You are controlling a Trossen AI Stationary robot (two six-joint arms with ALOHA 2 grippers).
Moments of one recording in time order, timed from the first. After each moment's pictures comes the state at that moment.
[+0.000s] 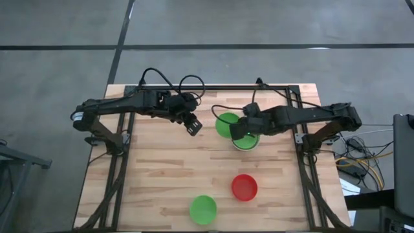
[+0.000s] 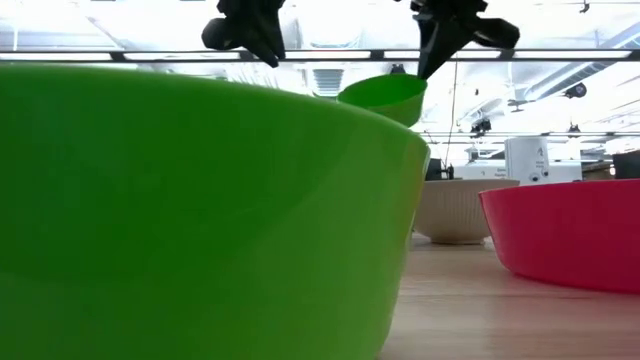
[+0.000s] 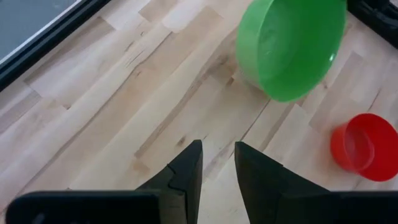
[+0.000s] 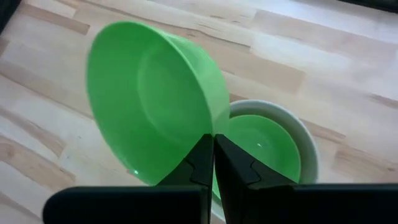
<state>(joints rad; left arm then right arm) 0.09 1.51 1.62 -1.03 -0.18 -0.57 0.09 1.49 1.45 -1.14 0.47 1.23</state>
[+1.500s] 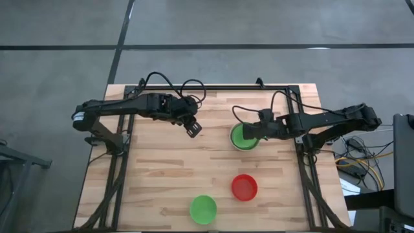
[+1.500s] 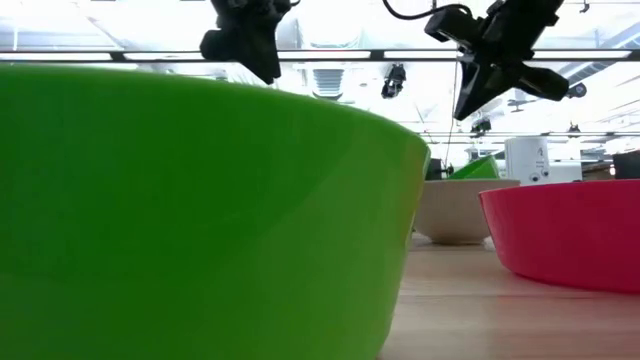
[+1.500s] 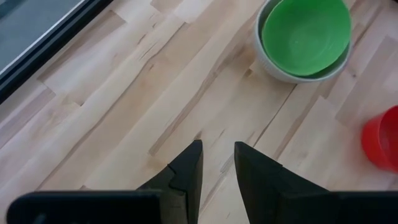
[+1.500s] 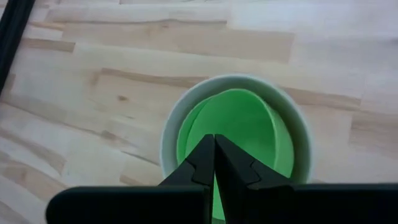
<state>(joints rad) 0.09 1.51 1.54 -1.00 -0.23 -0.55 0.09 1.20 0.96 -0.83 0.47 1.40</state>
